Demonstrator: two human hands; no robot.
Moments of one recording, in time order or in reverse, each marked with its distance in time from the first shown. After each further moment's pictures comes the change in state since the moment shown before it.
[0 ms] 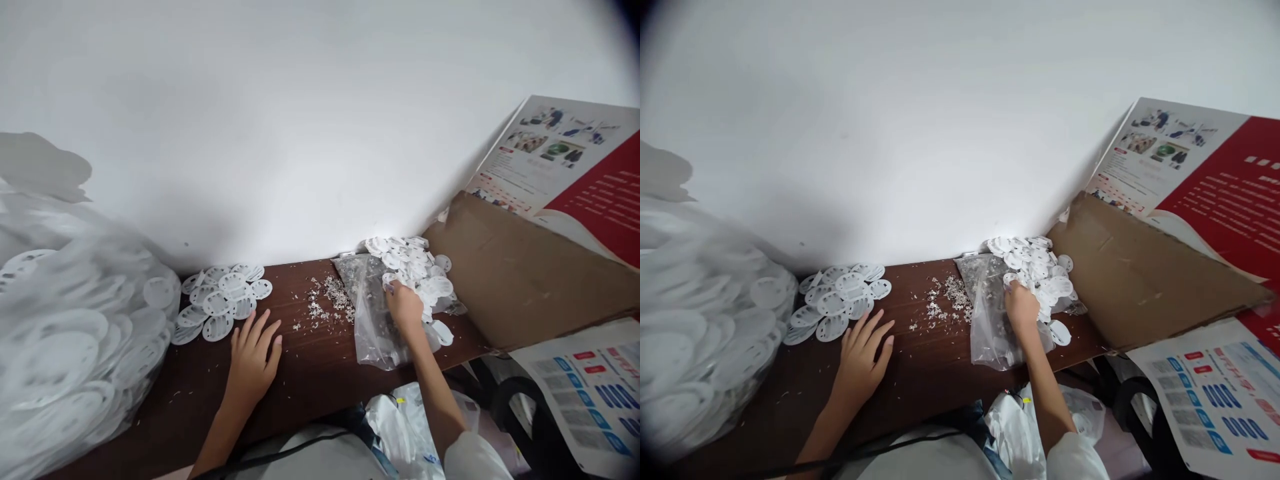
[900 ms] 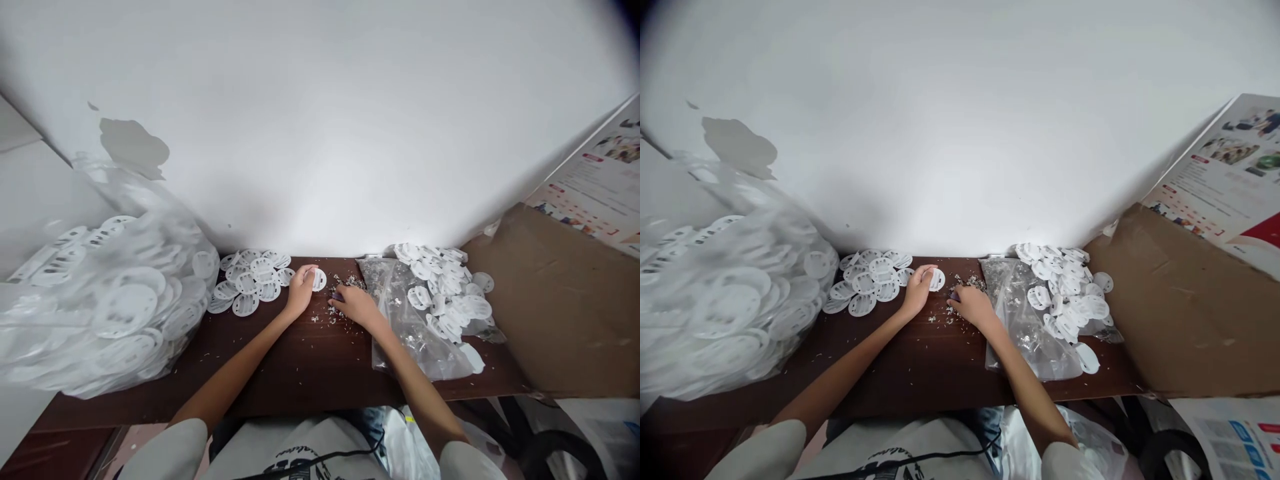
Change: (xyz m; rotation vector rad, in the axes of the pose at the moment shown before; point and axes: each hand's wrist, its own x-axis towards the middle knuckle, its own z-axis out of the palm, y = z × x) left_hand 0.121 -0.001 0.078 -0.874 0.131 -0.443; right_hand -0.014 -0.137 0.012 0.343 -0.368 -0.703
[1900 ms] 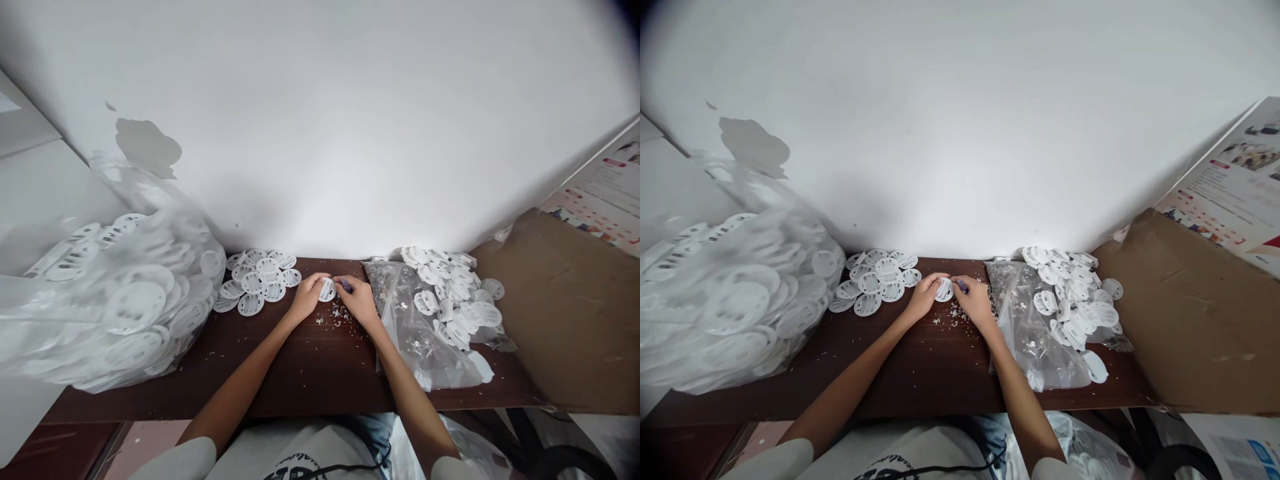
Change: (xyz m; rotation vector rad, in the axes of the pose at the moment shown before) left_hand -0.005 -0.003 -0.005 0.092 -0.216 0.044; right_hand 0.016 -0.008 0.020 0.563 0.453 -0.119
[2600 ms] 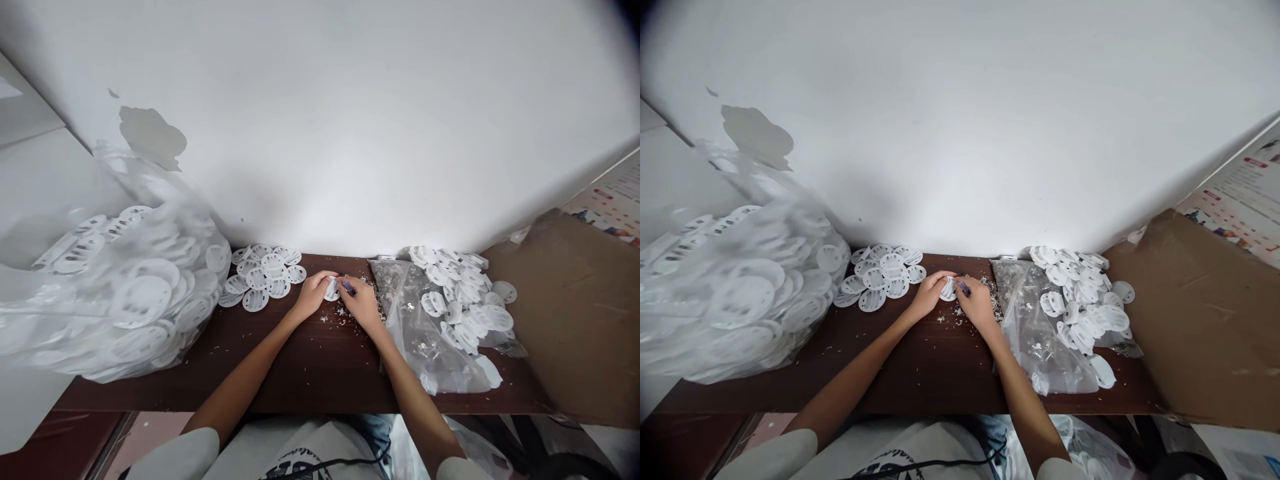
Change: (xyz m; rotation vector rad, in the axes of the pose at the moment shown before) left_hand -0.001 -0.005 0.000 -0.008 -0.044 0.010; right_hand -0.007 0.002 0.009 -0.055 -0.020 -0.027
